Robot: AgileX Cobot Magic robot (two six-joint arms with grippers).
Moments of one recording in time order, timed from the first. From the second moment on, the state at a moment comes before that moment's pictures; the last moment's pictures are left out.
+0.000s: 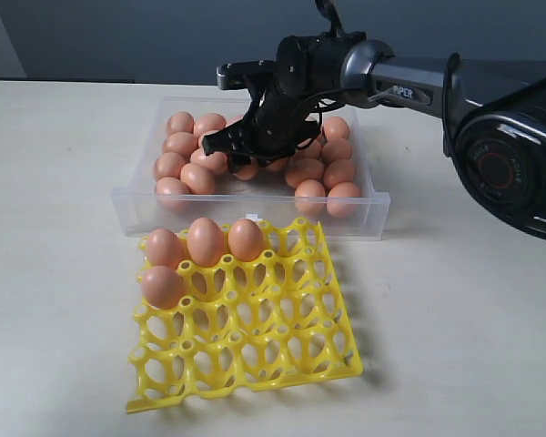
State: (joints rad) left arm -0.01 0.00 0.00 0.00 0.32 0.06; right arm 0.54 2.43 -1.97 0.22 0.73 -0.03
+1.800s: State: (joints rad) left arm -0.01 0.00 0.00 0.00 0.32 0.06; right arm 0.68 1.61 -0.57 0.05 -0.62 0.12
